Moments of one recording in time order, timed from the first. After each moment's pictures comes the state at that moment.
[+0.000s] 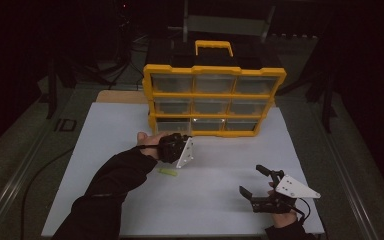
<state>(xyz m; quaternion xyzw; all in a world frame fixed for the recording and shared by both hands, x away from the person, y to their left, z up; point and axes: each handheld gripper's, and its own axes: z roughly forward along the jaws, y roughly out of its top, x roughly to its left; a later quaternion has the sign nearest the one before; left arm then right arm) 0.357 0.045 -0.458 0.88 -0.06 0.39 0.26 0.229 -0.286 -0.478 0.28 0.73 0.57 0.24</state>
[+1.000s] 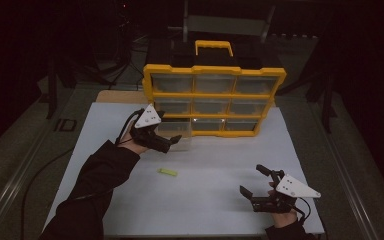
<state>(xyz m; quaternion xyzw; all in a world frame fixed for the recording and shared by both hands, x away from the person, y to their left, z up) 0.375 0.116 -0.406 0.81 0.22 0.20 0.50 0.230 -0.287 -0.478 0.28 0.73 0.58 0.23</state>
